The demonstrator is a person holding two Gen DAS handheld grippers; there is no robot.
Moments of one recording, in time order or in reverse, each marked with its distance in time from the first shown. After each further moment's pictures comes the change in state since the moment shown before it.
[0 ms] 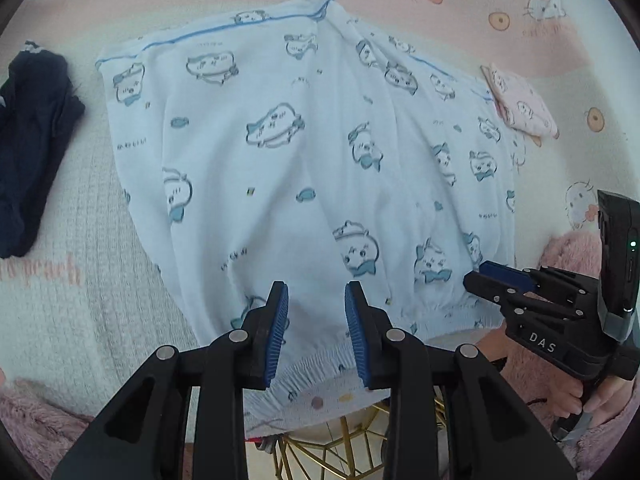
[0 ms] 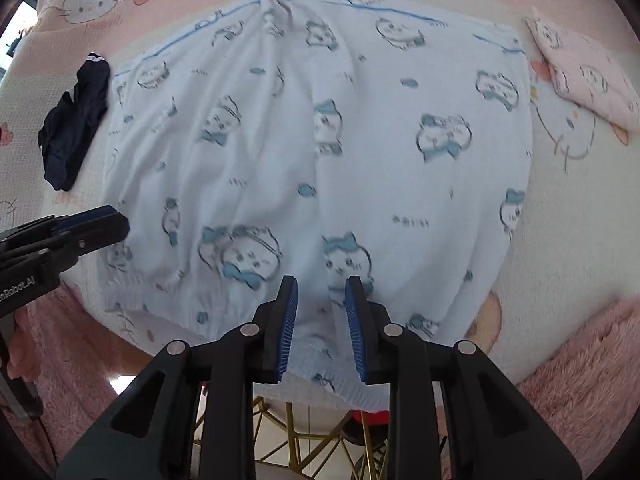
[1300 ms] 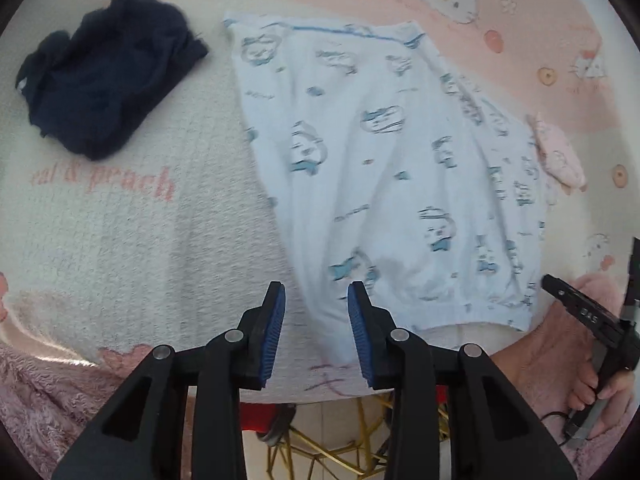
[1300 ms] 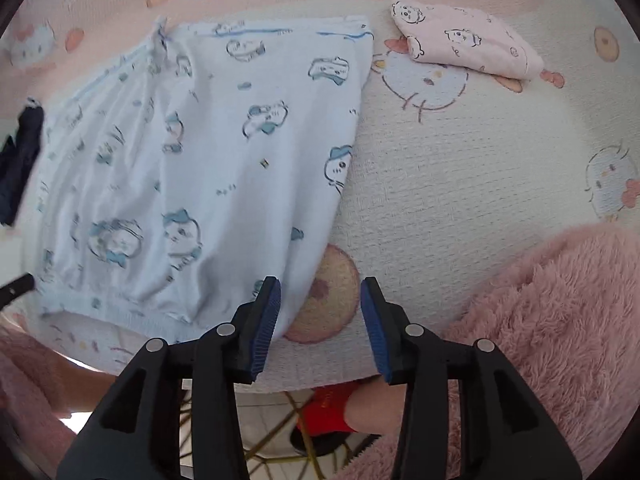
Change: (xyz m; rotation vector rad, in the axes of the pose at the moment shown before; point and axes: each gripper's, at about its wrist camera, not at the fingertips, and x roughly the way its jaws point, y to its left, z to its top) left arm -0.041 0.016 -0.072 -0.160 -0.123 0.024; right arm -0.036 -0.105 -0.062 0.179 -0.138 -0.171
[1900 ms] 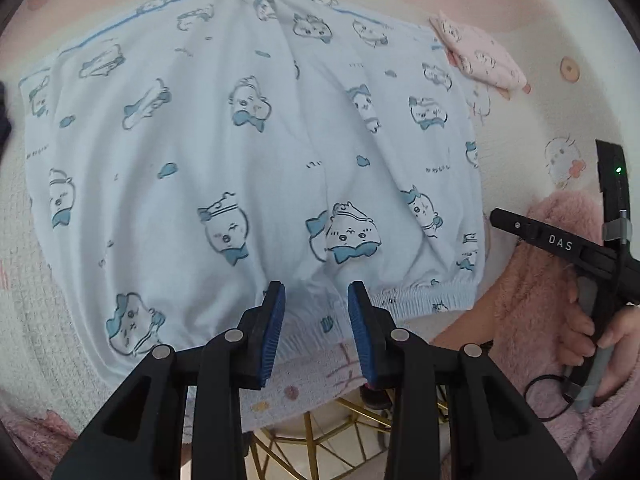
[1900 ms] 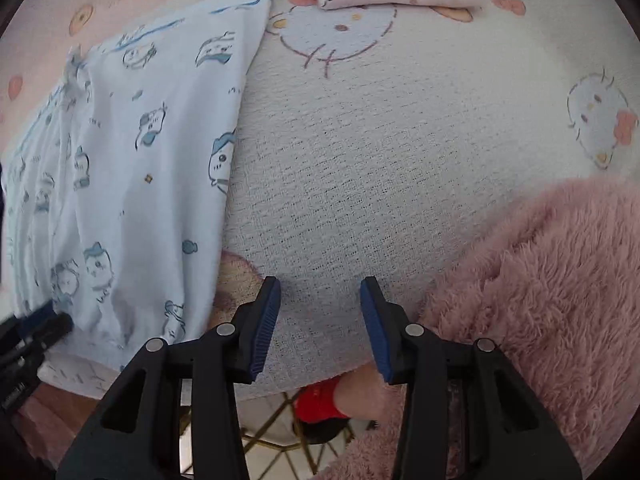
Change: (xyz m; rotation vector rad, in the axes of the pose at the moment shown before) left arm 0.047 -0.091 0.034 0.240 0.151 -0.125; right arm 0.018 -0.081 0.000 0.185 0.096 -0.028
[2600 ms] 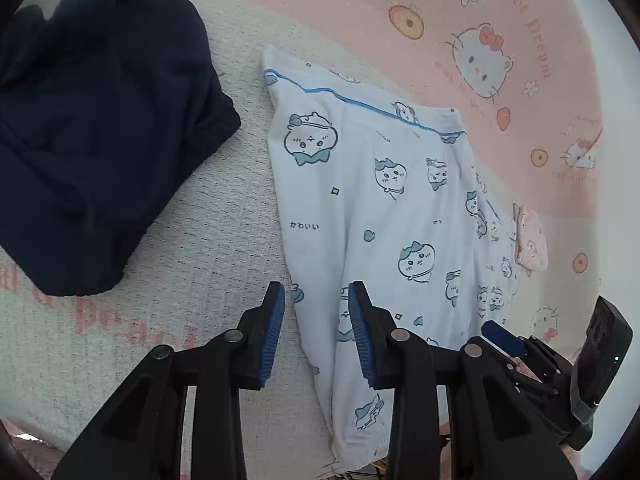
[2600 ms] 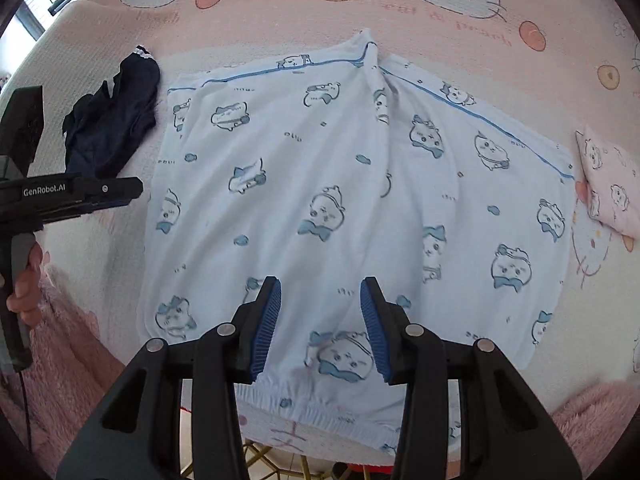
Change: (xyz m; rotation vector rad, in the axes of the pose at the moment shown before) left arm -0.042 0.191 0.039 -0.413 -0.169 -0.079; right arm -0.027 0.301 0.019 -0.533 -0.087 0.185
